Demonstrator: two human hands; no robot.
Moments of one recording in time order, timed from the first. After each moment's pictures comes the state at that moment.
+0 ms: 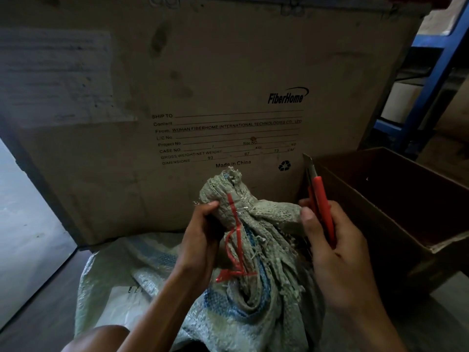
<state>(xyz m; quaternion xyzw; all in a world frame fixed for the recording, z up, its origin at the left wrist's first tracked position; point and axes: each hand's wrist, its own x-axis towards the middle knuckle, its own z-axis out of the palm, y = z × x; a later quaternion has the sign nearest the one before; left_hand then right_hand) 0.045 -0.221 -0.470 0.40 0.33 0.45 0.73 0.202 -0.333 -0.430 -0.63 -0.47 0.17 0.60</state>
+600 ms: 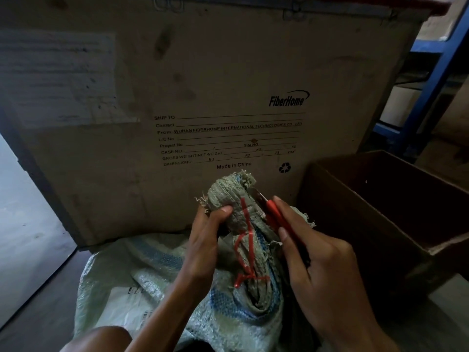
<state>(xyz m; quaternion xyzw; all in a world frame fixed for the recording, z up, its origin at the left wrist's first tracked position) 0.047 -0.229 -0.470 0.52 0.36 0.48 0.61 0.189 -0.339 -0.432 -0.65 -0.64 -0.01 0.41</state>
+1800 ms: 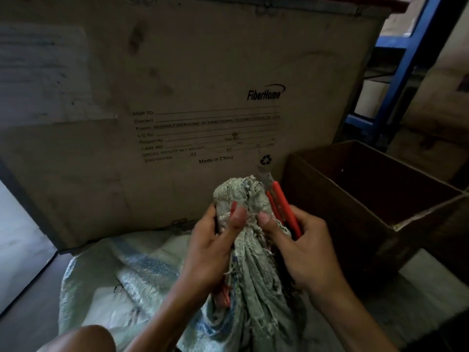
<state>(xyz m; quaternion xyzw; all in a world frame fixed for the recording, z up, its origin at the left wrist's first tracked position) 0.060 -0.265 -0.457 0.60 0.30 0.44 0.59 0.193 -0.338 -0.430 -0.62 -0.45 0.27 0.59</state>
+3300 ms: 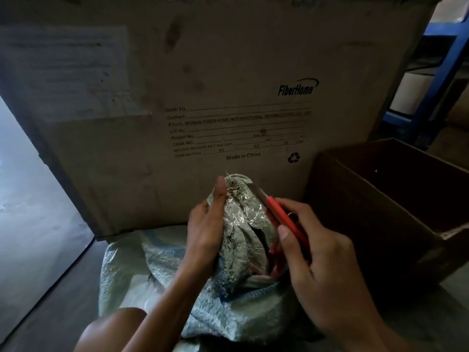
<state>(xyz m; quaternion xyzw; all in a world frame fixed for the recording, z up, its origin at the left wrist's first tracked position) 0.032 -0.223 -0.459 0.48 0.48 0.45 0.57 0.160 -0.351 -0.428 -0.66 -0.61 0.08 0.44</state>
